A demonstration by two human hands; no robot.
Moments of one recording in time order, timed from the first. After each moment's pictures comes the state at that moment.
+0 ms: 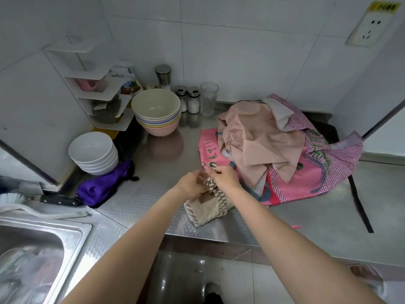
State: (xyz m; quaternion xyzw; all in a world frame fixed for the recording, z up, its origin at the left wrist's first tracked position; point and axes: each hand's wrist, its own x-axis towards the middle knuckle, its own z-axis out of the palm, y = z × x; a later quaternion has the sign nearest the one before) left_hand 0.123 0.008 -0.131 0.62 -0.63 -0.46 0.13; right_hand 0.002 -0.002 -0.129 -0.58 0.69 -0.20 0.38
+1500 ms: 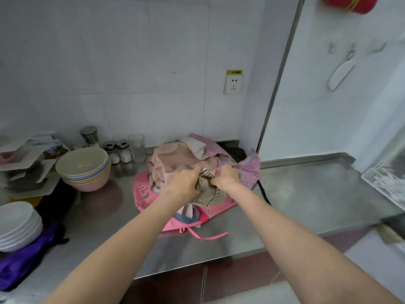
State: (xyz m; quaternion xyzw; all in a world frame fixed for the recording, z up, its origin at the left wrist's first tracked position) left_hand -0.043 0.041 -0.013 0.46 -0.88 -0.07 0.07; right_hand -0.181 0.056 -0.020 -0.47 0.81 -0.25 0.25
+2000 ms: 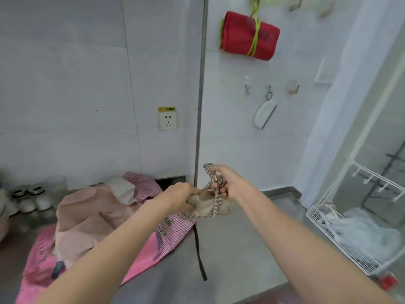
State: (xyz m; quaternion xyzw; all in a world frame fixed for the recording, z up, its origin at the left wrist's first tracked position) left_hand -0.307 0.011 0.047 0.33 -0.94 -0.09 0.01; right_hand -0.452 0.061 0.080 -0.25 0.68 -0.48 0.50
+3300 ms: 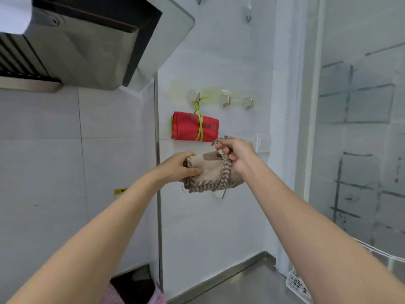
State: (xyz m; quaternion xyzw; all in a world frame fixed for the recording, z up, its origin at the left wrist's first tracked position) left_hand -0.398 -0.014 0.279 0.18 -0.88 -0.34 0.28; right_hand -0.549 0.068 0.305 -0.31 0.47 -0.79 0.26
